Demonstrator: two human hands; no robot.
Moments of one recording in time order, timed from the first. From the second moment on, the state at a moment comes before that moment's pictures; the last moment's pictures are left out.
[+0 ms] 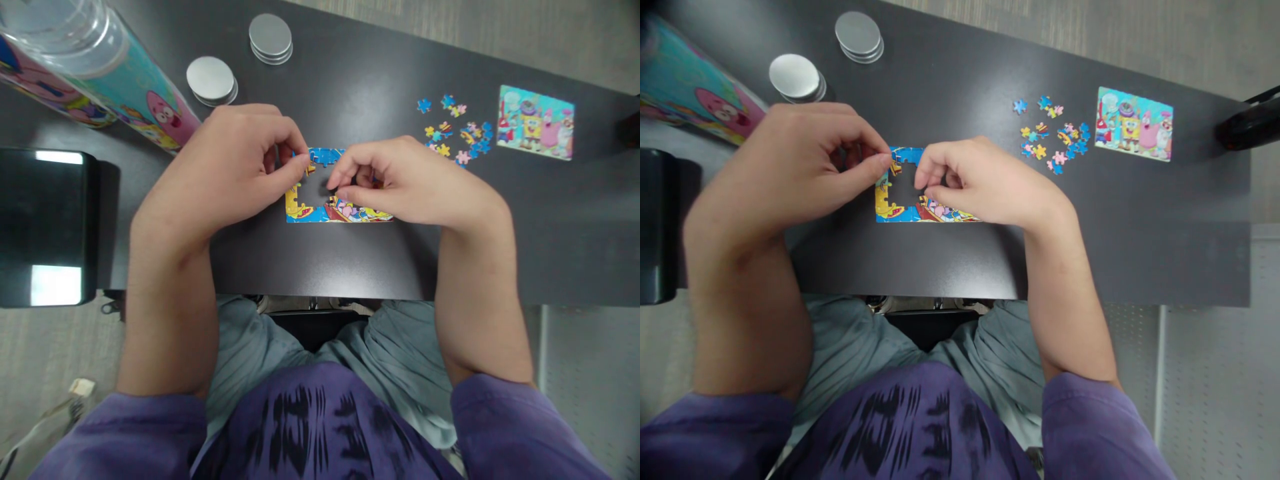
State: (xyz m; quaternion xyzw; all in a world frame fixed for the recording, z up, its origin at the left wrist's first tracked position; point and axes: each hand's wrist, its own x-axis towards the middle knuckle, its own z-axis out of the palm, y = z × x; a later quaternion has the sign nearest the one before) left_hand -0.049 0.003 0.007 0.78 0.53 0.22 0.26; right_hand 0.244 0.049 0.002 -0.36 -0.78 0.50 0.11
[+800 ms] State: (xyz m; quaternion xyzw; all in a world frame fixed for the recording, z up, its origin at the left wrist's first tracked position) left_hand -0.049 0.003 0.009 0.78 0.54 0.20 0.25; right_hand 0.242 0.054 0.005 -0.37 -0.81 0.44 0.09
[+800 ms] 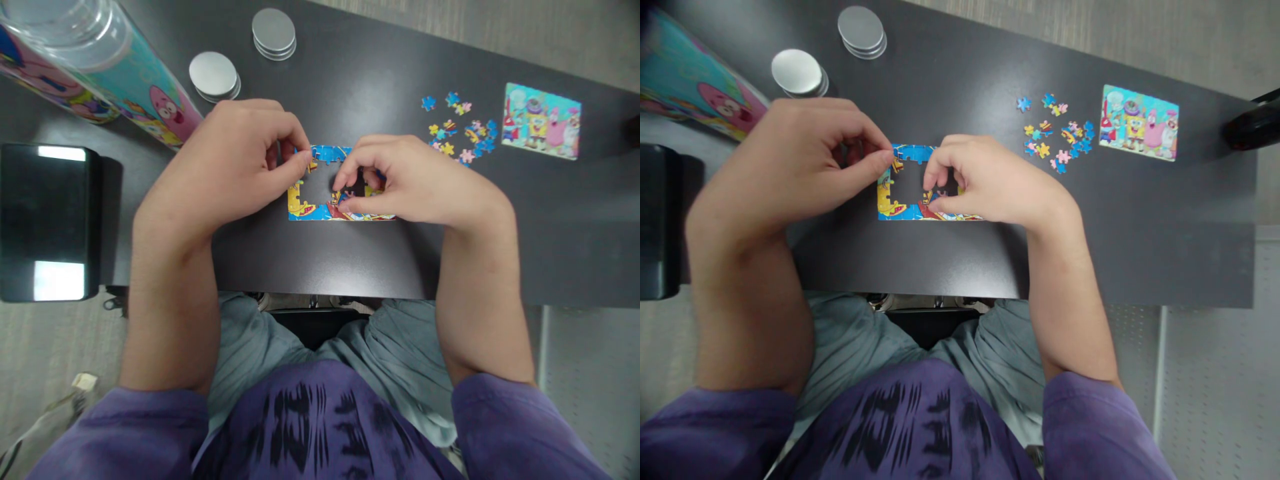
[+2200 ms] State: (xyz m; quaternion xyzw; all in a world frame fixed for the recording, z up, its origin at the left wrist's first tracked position) left_hand -0.050 0.003 0.008 0.77 0.54 0.20 0.26; right_hand 0.248 0.047 0.004 -0.36 -0.72 0.58 0.14
